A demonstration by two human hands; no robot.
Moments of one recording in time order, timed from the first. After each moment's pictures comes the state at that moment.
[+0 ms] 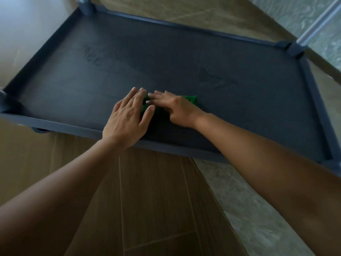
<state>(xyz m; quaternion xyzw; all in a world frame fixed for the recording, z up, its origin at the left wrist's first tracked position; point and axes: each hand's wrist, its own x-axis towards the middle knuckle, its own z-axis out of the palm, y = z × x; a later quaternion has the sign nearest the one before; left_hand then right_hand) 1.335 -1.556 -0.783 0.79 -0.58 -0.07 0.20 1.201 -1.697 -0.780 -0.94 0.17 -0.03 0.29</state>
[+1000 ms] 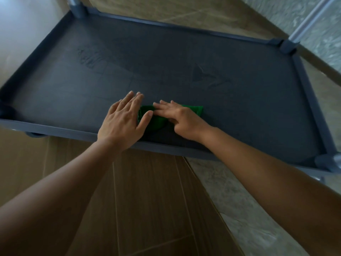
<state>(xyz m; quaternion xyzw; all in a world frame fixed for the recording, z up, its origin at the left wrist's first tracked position) 1.332 -1.571 -0.782 0.79 -0.60 -0.04 0.14 1.164 -1.689 -0.781 -0.92 0.22 -0.06 0.33</state>
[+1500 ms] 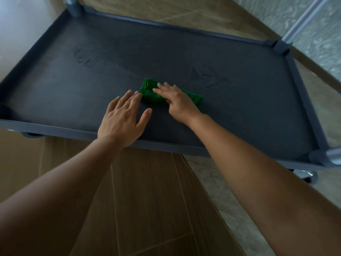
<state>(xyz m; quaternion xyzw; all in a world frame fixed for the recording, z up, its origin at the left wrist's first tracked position) 1.331 -1.576 -0.779 0.79 -0.60 -0.04 0.13 1.193 -1.714 -0.782 -0.90 0.32 -0.12 0.29</state>
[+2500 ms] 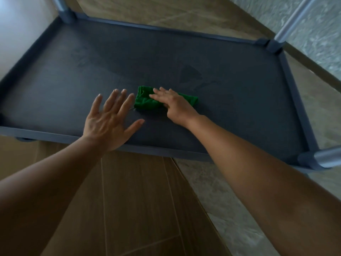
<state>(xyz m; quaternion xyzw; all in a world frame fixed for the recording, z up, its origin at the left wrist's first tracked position) 1.327 -1.580 -0.773 0.78 -0.62 0.04 -0.01 1.164 -1.738 -0.786 -0.91 0.29 -0.10 0.29</state>
